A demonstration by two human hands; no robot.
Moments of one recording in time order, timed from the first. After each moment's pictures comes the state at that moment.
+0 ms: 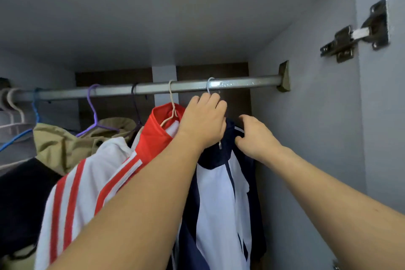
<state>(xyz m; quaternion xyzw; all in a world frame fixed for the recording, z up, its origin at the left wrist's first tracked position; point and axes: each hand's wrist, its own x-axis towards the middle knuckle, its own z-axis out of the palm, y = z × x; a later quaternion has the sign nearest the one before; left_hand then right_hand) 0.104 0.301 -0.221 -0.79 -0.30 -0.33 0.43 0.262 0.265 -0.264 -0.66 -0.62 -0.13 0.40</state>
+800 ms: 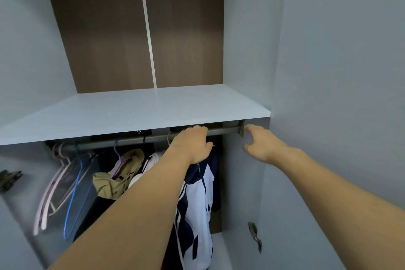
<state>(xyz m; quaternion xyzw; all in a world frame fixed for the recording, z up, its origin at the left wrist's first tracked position) 0.057 0.126 0.007 -0.90 -0.41 -0.12 0.03 0.250 0.025 0.010 -0.78 -0.59 0.06 0.22</state>
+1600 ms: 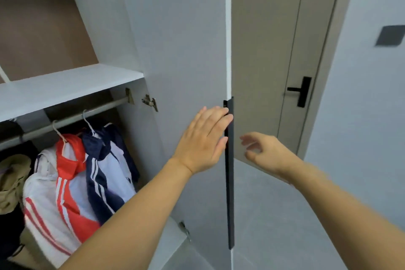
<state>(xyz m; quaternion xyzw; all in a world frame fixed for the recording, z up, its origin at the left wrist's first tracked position) 0.091 -0.190 -0.052 -0.90 0.16 -0.41 0.01 0.185 -0.380 -0.066 -0.87 -0.35 0.05 0.33</state>
